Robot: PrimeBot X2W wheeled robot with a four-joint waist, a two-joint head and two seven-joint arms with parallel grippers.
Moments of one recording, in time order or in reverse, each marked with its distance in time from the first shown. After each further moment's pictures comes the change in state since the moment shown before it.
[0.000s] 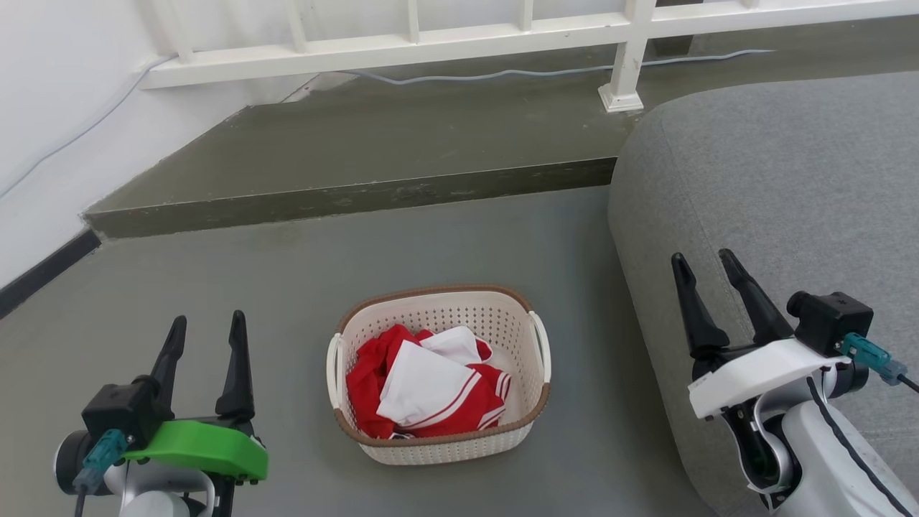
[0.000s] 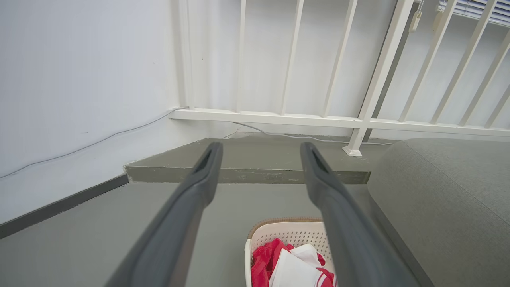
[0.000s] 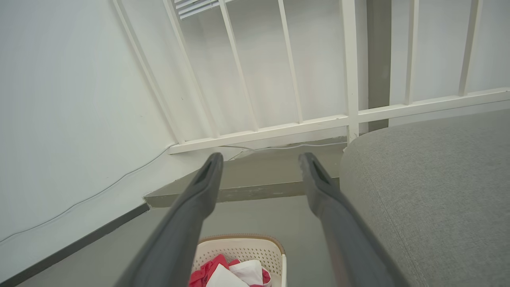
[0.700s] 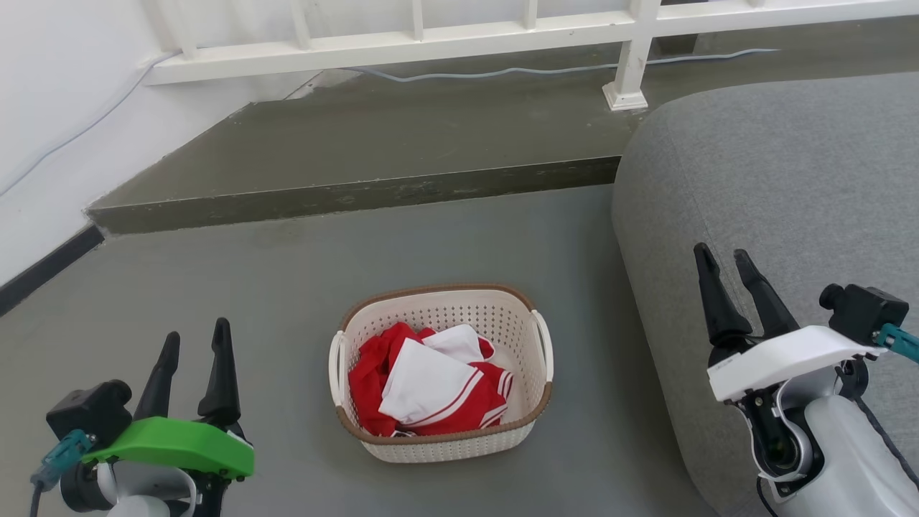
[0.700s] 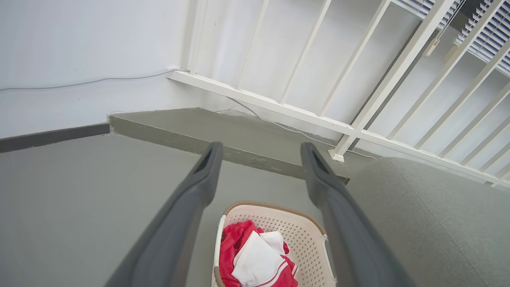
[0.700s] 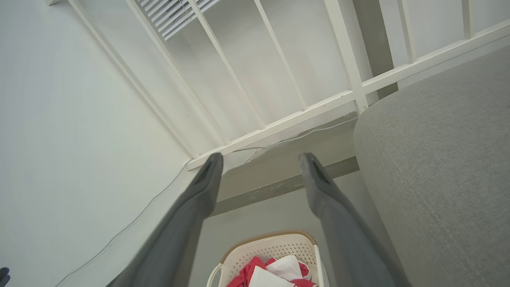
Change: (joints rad) left arm 0.002 0.008 0.013 0.016 -0.255 -0.005 0.067; right arm 0.005 0.016 -0.066 -0.014 0.220 0.026 0.070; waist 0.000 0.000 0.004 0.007
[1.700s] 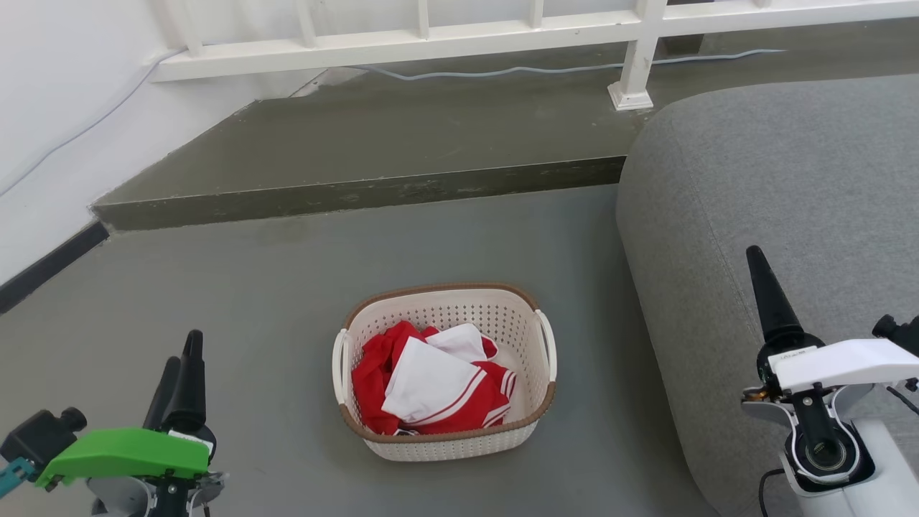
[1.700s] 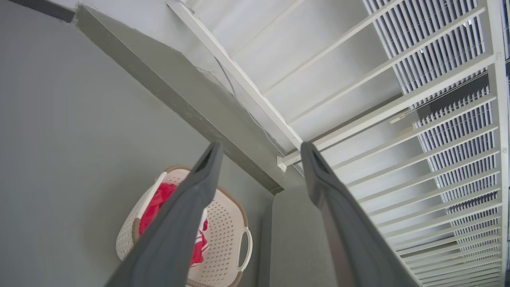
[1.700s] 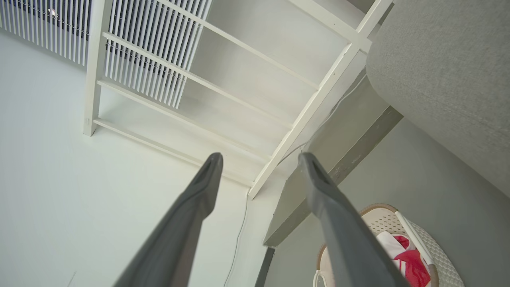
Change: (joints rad) left arm 0.011 -0.011 0.064 0.043 -0.545 -0.075 0.110; right arm 0.049 0.066 -0.162 -0.003 0.515 0.081 0.110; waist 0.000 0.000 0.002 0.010
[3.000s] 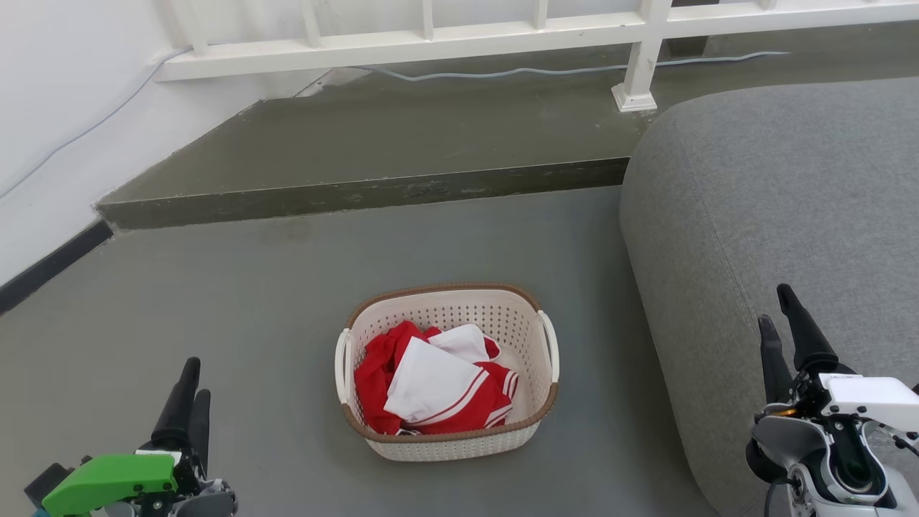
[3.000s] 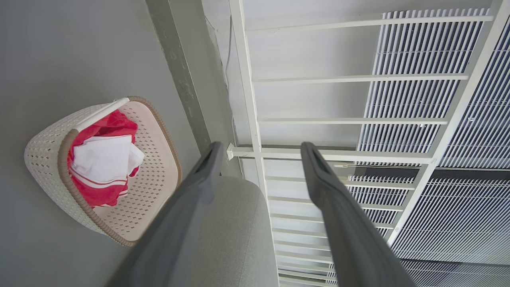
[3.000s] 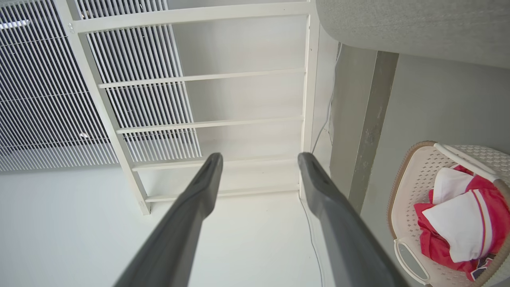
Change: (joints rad) left arm 0.006 -0.085 0.114 0.080 -0.444 0.000 0.158; right arm 0.022 0.107 -0.190 0.091 0.382 -0.001 0.159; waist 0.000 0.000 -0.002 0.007
